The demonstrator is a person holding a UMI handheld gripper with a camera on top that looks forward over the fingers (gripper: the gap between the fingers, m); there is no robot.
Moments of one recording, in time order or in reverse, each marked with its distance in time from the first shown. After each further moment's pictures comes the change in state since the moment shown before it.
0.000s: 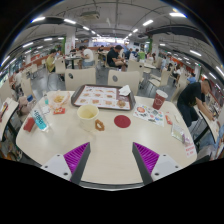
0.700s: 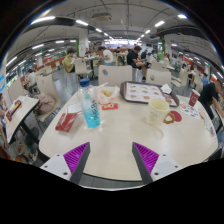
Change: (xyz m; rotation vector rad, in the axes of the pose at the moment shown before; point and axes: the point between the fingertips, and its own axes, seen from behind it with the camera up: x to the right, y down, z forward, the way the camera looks) arm -0.274 0.032 0.010 0.028 -0.167 0.002
